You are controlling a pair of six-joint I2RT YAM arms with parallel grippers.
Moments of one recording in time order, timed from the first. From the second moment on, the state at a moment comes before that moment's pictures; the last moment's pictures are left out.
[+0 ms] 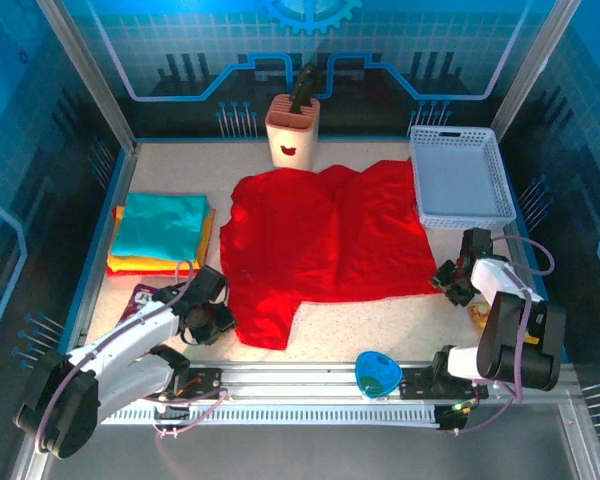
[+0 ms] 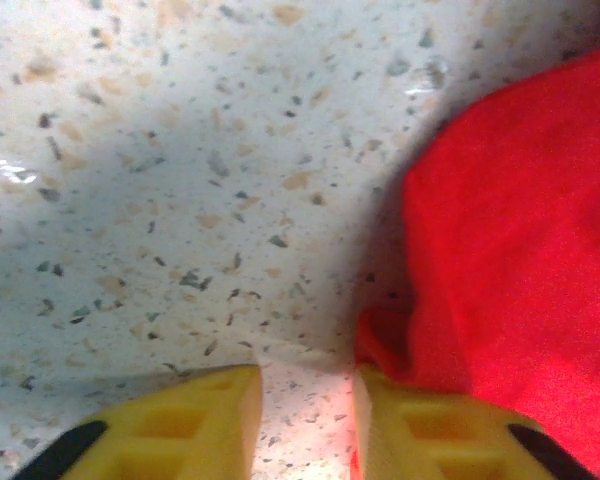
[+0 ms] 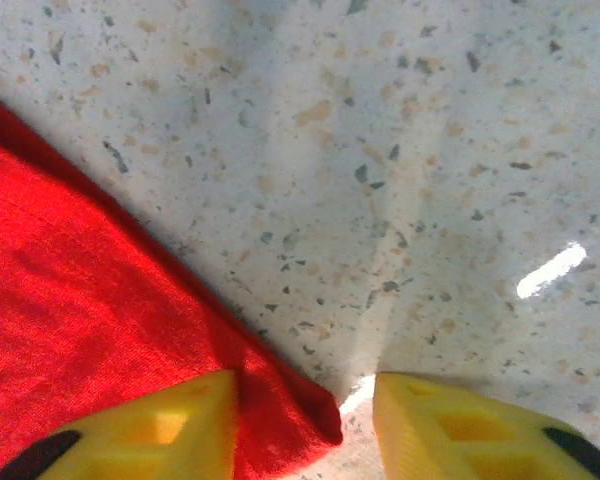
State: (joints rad) left arm -0.45 0.98 0.40 -0.77 0.17 -1.08; right arm -0.26 1.34 0.61 -0.61 -0.10 0.58
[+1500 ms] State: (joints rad) left arm -0.44 0.99 0.43 -0.71 0.16 -1.02; right arm -0.26 1.28 0.60 -0.52 -0.18 0.55
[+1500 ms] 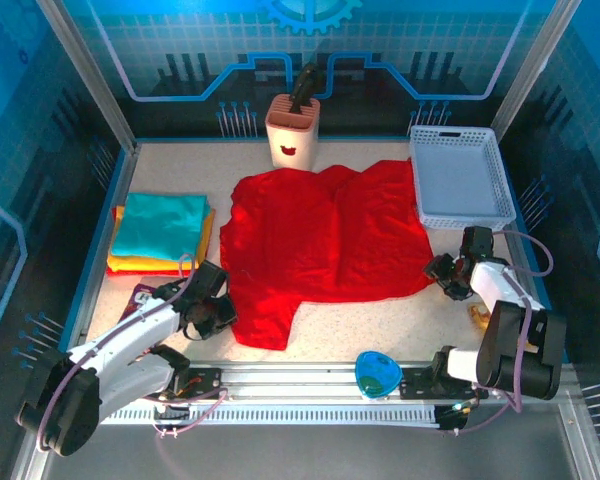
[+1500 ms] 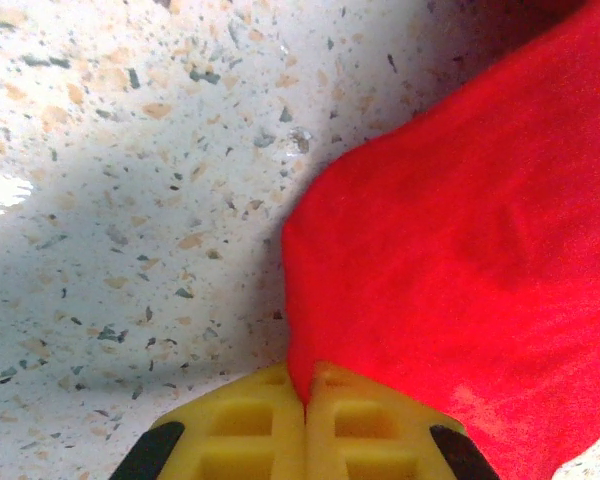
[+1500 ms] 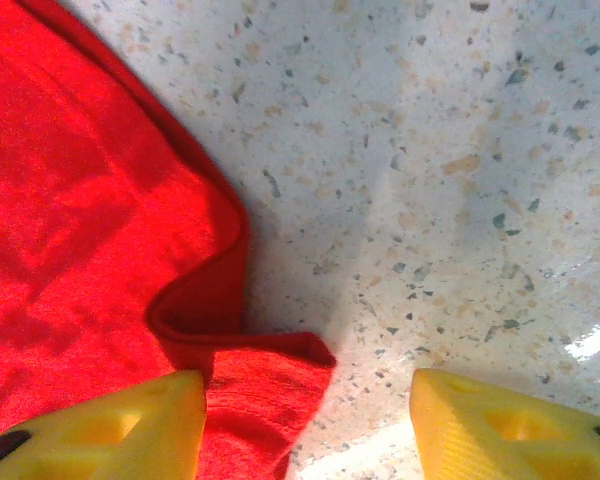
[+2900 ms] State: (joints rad) left arm -0.43 0.99 0.45 -0.73 0.16 -0.99; right arm -0.17 1.34 0.59 -0.49 -0.10 0.58
